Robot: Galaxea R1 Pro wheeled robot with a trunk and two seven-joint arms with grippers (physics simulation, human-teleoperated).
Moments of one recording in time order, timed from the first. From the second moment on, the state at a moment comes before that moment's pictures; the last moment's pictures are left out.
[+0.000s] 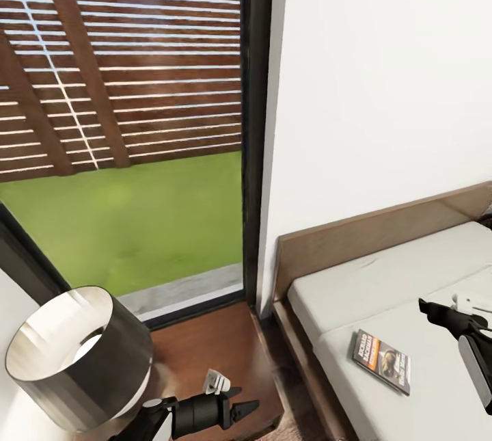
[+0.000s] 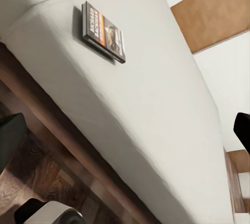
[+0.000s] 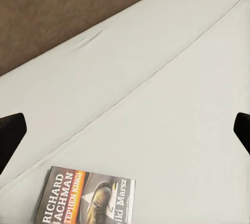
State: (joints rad) left arm -0.43 -0.09 -0.01 -0.43 0.07 0.09 -1.03; right arm -0.42 -0.35 -0.36 -1.06 -0.14 0.39 -0.02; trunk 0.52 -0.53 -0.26
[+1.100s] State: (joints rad) left arm -0.43 -0.09 -0.01 -0.43 0.07 0.09 -1.03; right arm -0.42 -0.35 -0.36 -1.06 -0.14 0.39 -0.02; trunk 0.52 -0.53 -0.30
